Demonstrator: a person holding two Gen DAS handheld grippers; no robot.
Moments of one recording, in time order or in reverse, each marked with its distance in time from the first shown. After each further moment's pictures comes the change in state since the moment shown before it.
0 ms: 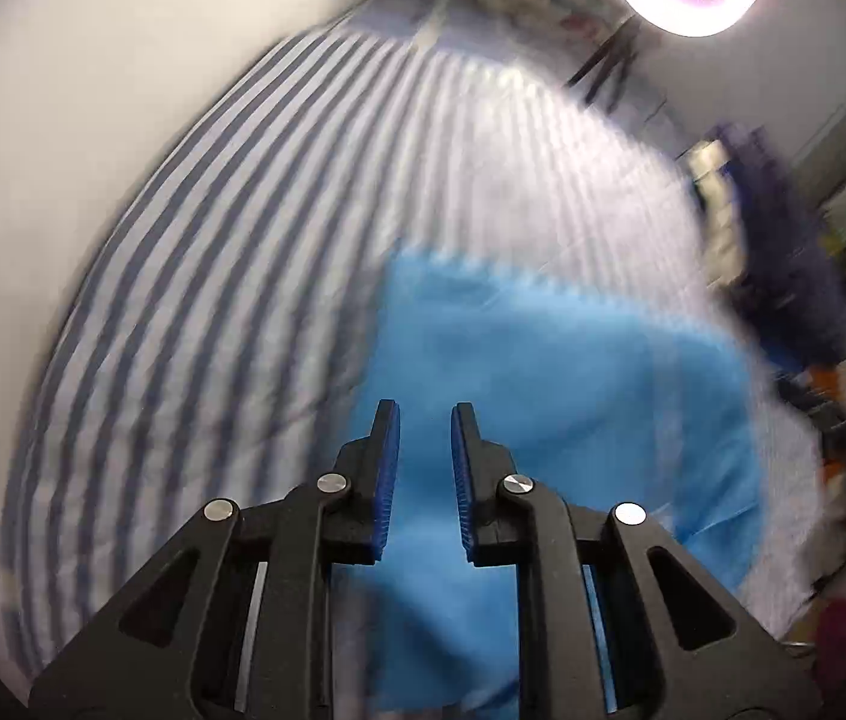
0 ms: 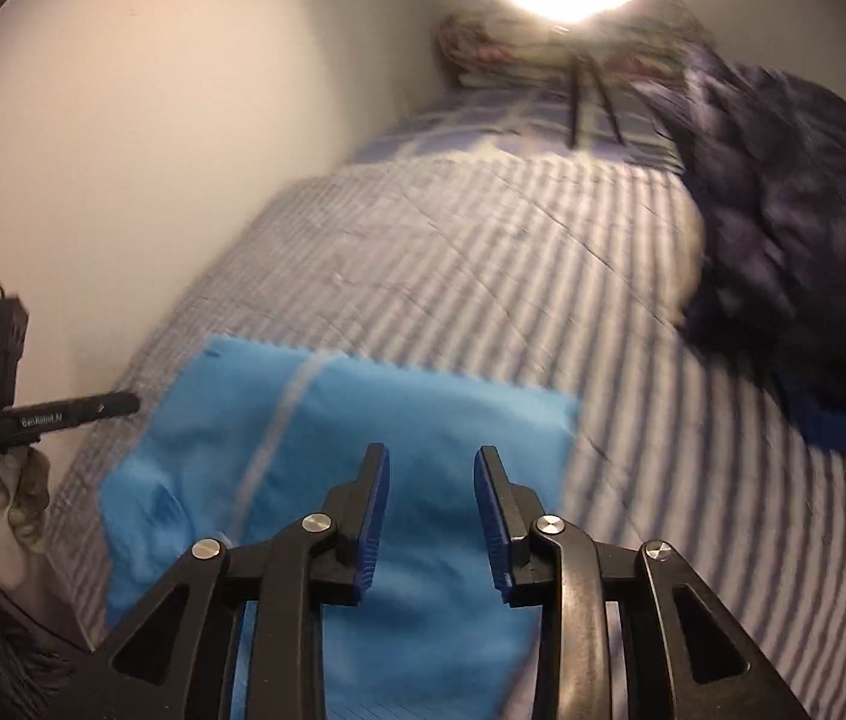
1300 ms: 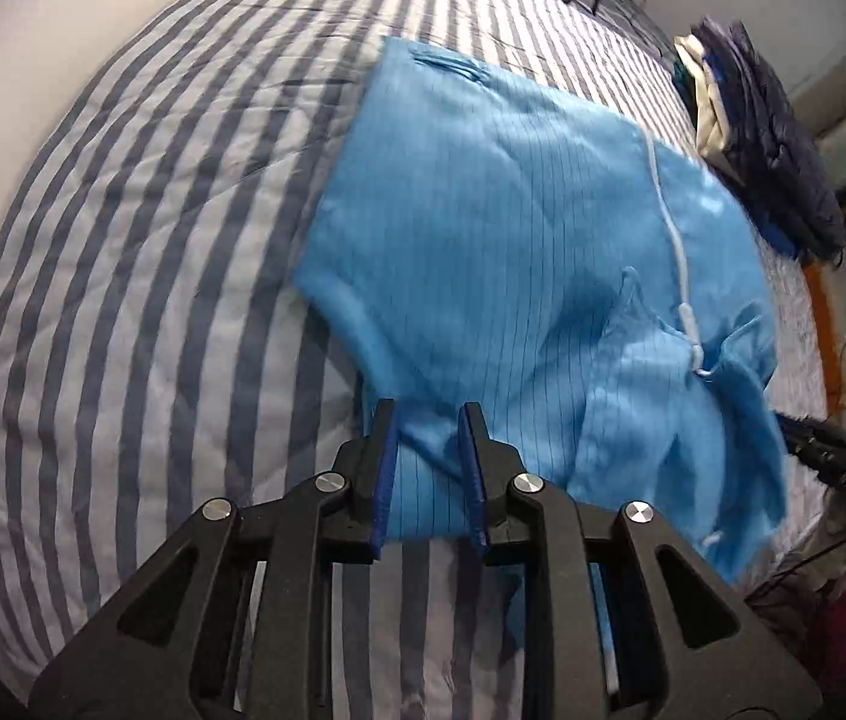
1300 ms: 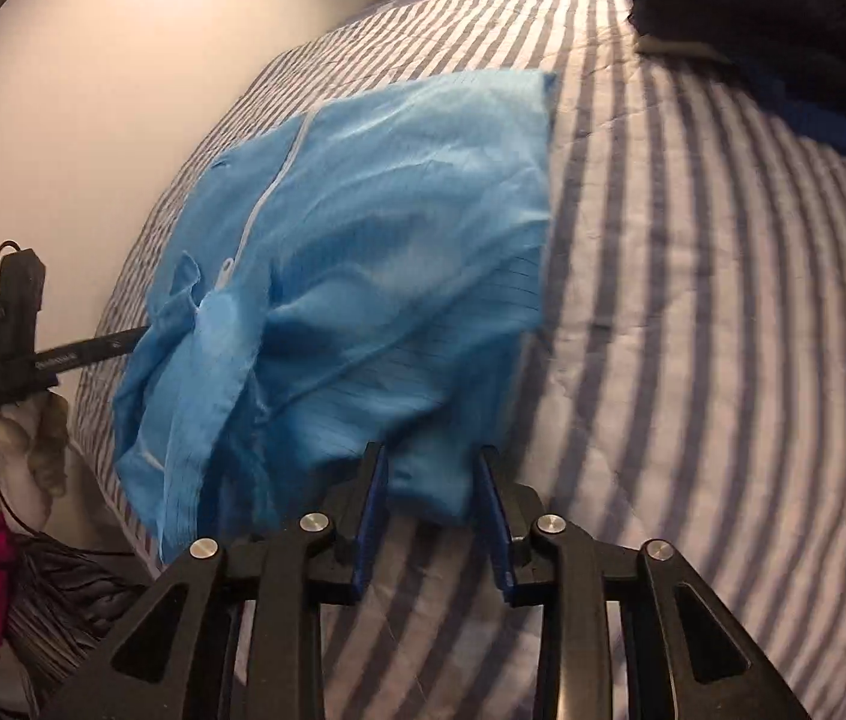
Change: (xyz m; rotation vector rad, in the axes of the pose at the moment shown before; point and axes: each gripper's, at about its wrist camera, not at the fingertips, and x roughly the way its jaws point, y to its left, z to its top) left arm -0.004 0.018 -0.099 -0.005 0.195 -0.009; right arm -0.053 -0.018 -0.159 0.160 0.248 0.054
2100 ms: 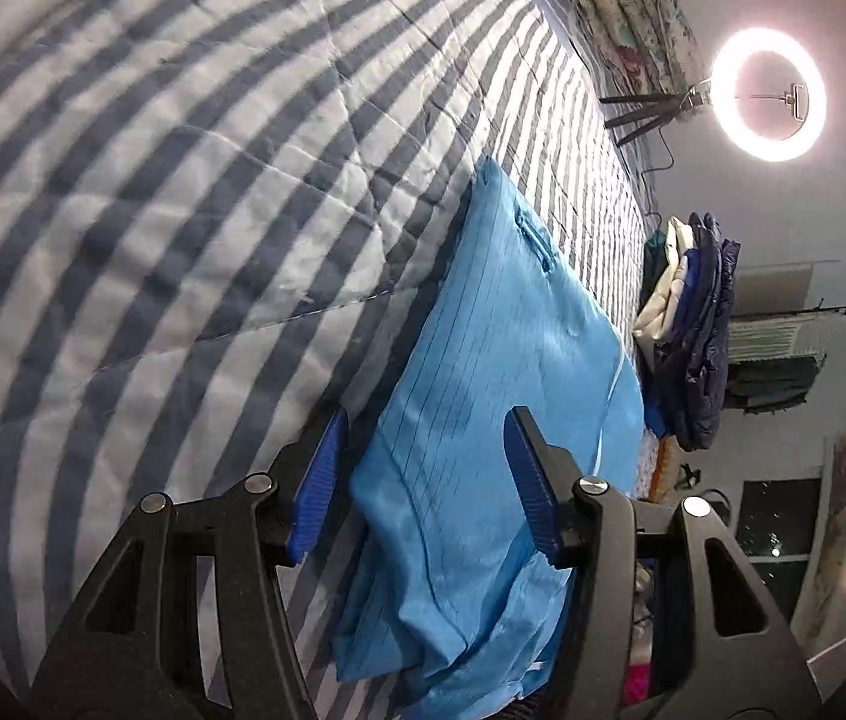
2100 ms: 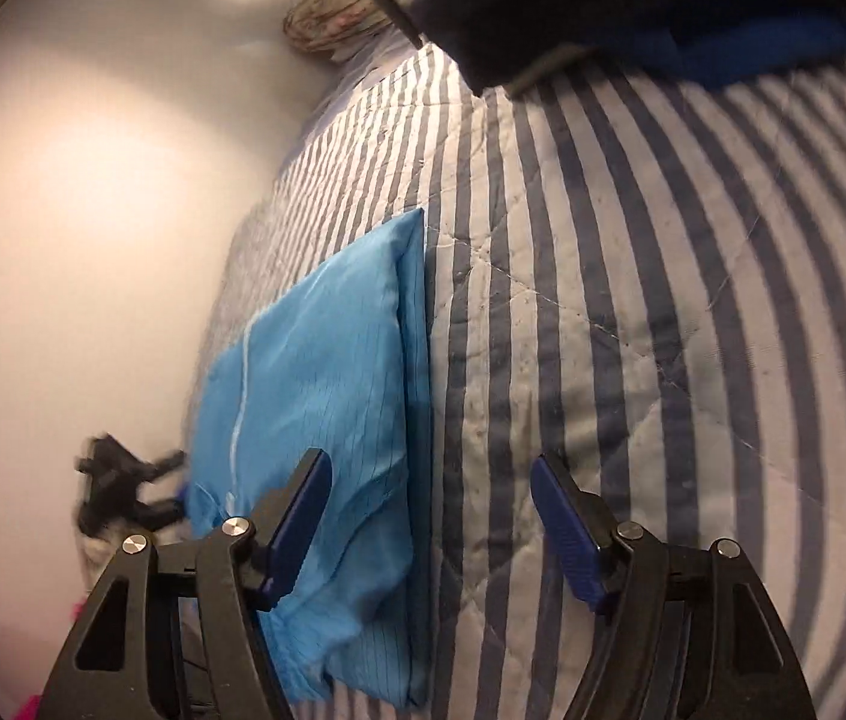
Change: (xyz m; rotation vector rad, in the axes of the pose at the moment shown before) left arm 0.026 0.097 0.071 -0.411 0.050 -0.406; right arm 0.038 -0.092 0.059 0.372 -0.164 0.309
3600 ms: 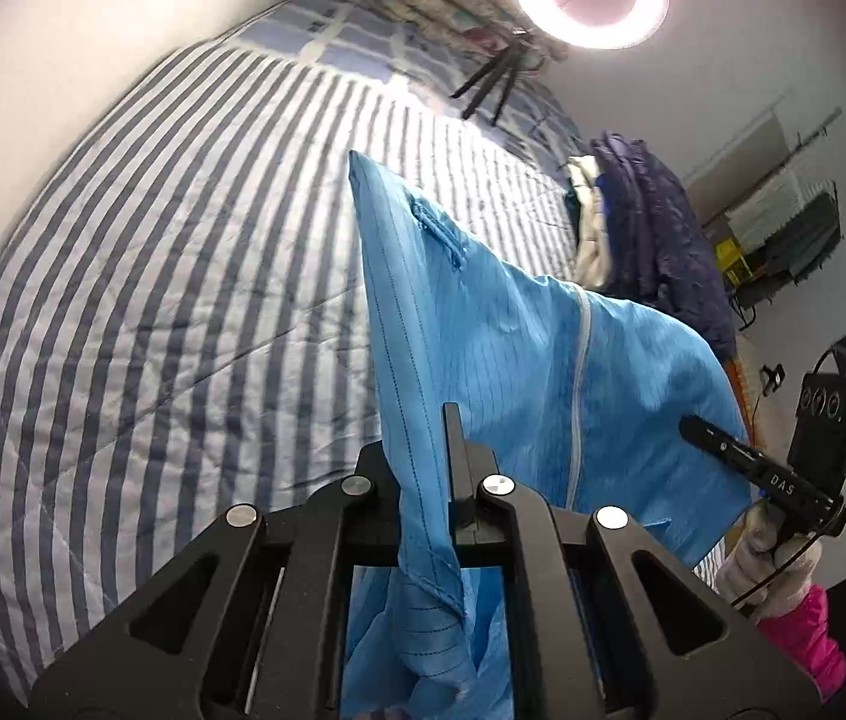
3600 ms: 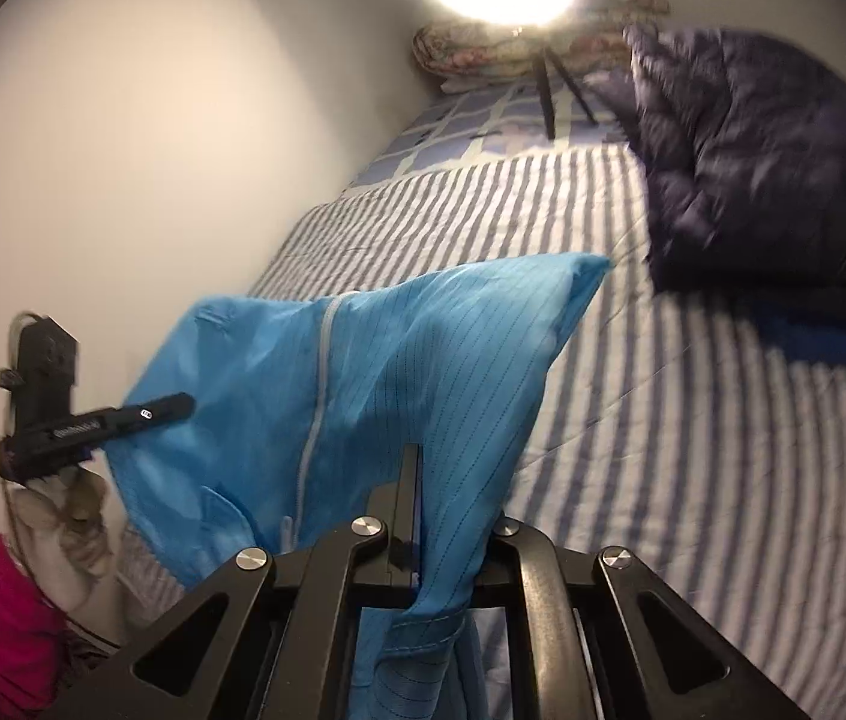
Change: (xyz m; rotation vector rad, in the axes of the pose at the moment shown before) left arm 0.020 -0.181 -0.046 0.488 -0.176 0.143; right arm 0.003 0.177 0.003 -0.431 -0.085 -0.266
